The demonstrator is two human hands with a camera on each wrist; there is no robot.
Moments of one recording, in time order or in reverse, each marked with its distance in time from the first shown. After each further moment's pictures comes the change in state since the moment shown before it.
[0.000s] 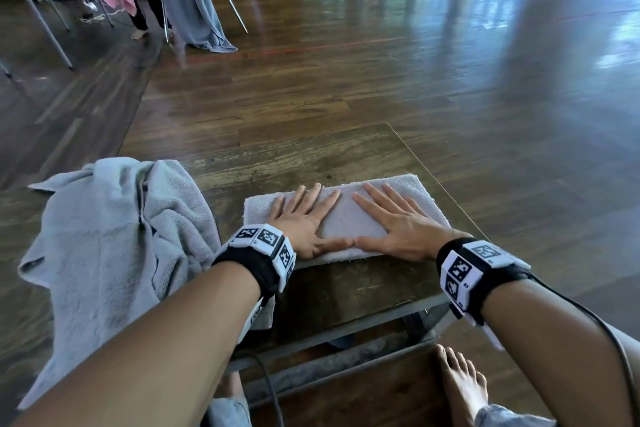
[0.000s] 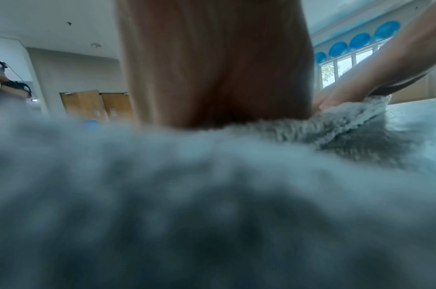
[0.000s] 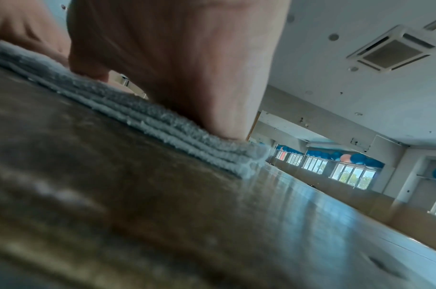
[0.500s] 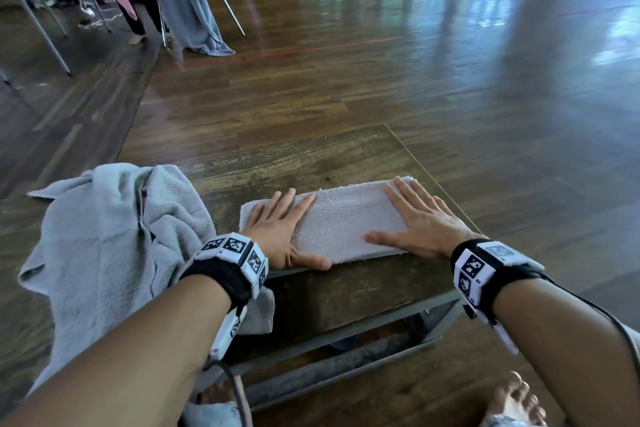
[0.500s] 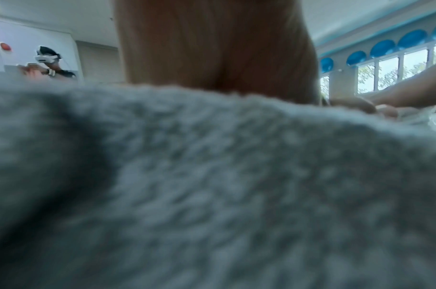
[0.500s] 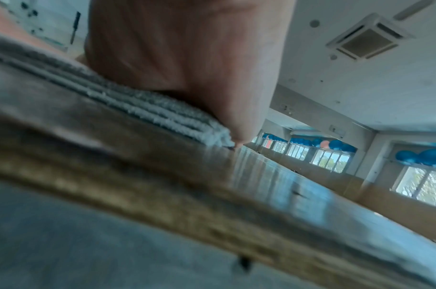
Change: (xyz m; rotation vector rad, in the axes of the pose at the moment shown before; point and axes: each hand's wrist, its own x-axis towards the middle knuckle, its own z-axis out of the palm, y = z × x) left_hand -0.019 -0.031 0.003 -0.093 0.019 -0.023; right_hand -0.007 0.028 0.000 0.048 0.071 0.199
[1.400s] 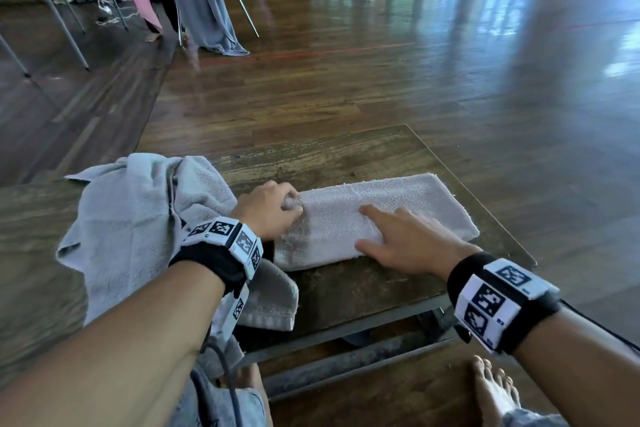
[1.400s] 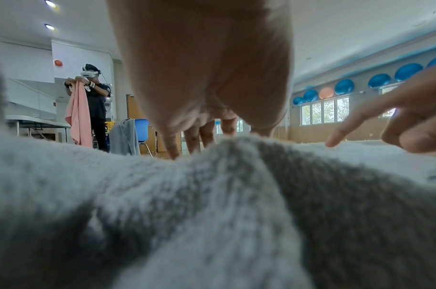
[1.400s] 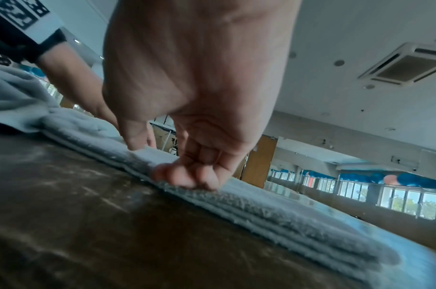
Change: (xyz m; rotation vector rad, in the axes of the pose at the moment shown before) left_hand -0.029 -0.040 -0.028 -0.143 0.331 -0.086; right_hand -0.036 -0.099 -0.002 -0.124 0.089 -0.191
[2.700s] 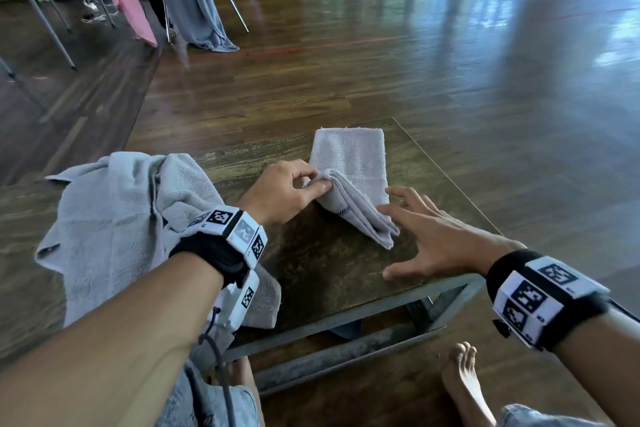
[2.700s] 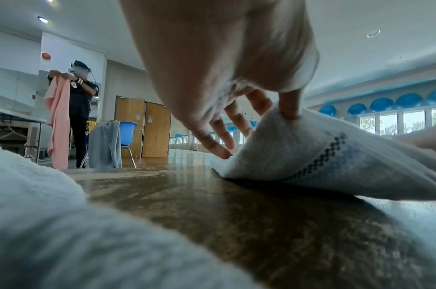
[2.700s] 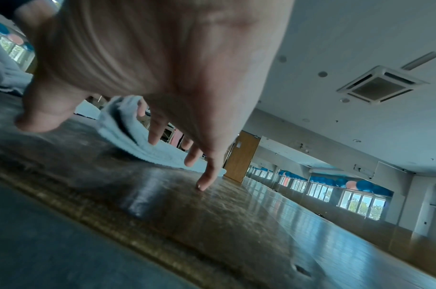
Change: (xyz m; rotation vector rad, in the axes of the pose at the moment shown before) left_hand -0.002 0.056 -0.005 -0.431 0.126 0.299; right_hand -0.038 0.058 -0.007 0.158 -0.081 -0.115
